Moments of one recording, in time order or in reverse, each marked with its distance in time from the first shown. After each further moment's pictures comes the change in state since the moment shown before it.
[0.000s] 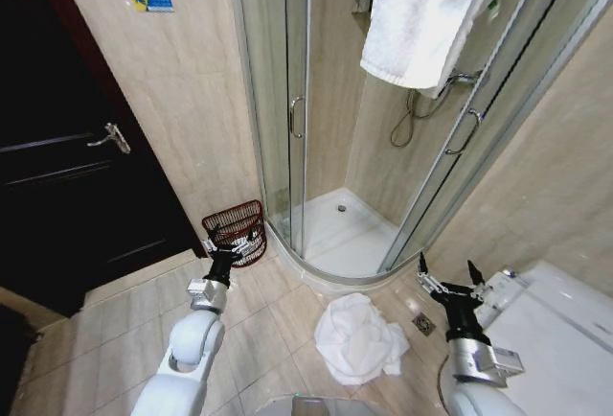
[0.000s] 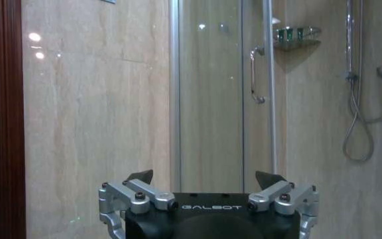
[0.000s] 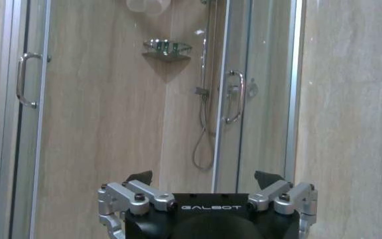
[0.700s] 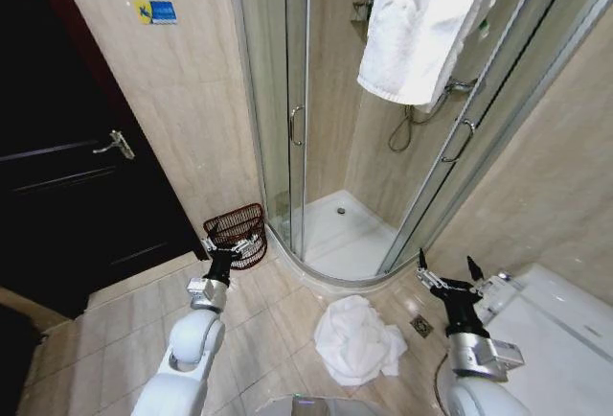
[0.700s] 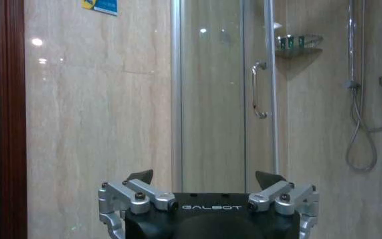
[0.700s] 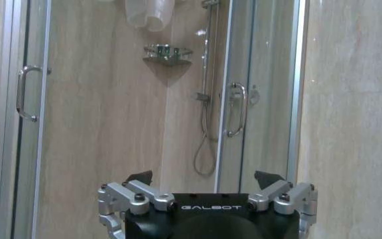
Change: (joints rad) left arm -0.011 -0.003 0.002 0.001 0.004 -0.001 -0.008; right arm 0.029 0.002 -0.009 0.023 -0.008 -0.060 0.002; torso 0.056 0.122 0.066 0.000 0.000
